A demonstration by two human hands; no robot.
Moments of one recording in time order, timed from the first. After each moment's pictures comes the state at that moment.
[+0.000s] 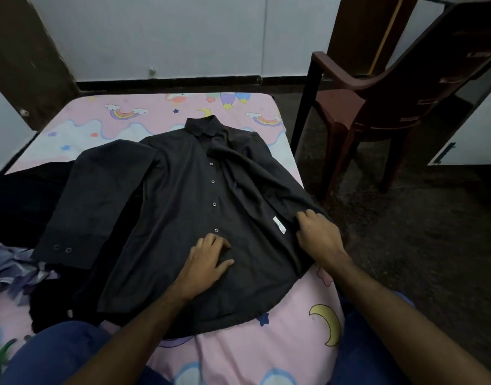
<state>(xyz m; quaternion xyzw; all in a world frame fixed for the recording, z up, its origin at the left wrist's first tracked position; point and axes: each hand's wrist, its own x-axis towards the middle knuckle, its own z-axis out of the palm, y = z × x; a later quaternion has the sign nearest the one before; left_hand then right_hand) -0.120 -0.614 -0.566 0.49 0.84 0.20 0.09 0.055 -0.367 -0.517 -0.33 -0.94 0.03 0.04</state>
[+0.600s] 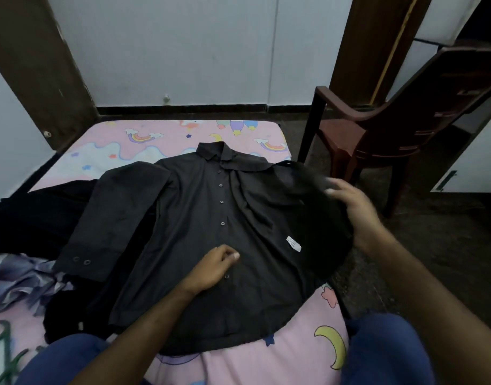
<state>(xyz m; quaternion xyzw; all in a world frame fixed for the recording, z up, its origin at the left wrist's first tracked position) -0.132 -0.596 -0.523 0.36 0.82 0.35 0.28 0.062 -0.368 -0.368 -0.27 -0.64 0.67 0.26</state>
